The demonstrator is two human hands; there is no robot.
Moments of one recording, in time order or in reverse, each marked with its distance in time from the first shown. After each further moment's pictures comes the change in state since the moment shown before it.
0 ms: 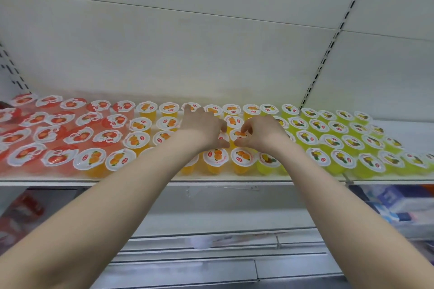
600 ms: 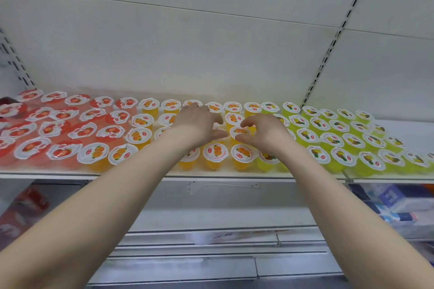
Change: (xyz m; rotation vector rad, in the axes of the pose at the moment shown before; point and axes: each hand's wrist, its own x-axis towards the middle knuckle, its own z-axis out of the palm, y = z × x) left_hand -0.017 -0.011 -0.006 -0.146 0.069 -0.011; right_hand -0.016 0.005 -0.001 0.081 0.059 -0.081
